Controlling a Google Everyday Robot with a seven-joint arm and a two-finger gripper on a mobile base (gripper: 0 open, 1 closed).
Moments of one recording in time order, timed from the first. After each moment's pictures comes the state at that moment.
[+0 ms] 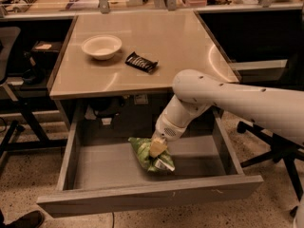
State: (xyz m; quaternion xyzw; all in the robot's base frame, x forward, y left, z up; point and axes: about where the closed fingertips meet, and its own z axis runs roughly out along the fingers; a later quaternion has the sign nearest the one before) arm 0.500 -0.010 0.649 -0.59 0.77 0.23 0.08
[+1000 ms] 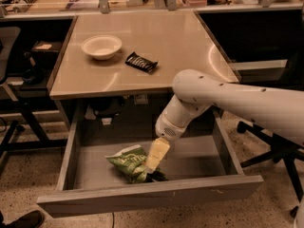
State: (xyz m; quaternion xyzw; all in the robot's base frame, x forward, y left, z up) arm 0.500 -0.010 0.649 -0.59 0.77 0.23 0.08
